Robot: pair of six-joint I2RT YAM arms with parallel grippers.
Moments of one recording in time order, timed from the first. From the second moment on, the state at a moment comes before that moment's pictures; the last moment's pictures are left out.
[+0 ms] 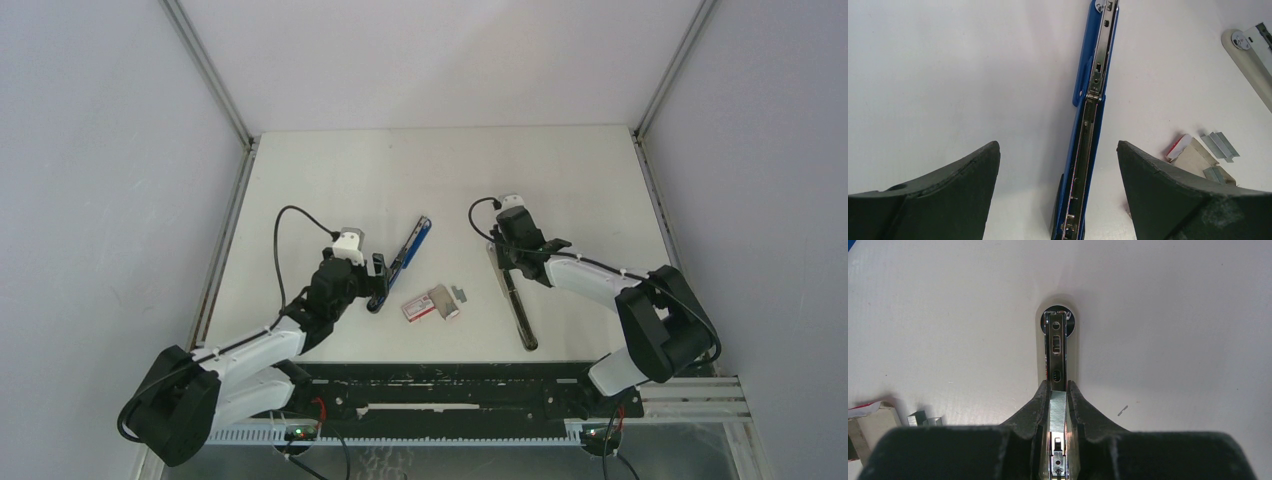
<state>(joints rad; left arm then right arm) -0.58 1.04 0.30 0.30 -0.23 -0.31 0.52 1.50 0.79 -0.15 0.20 0.23</state>
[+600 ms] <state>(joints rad) -0.58 1.03 0.30 0.30 -0.23 -0.31 0.53 1.53 0.79 -0.12 0.20 0.25</state>
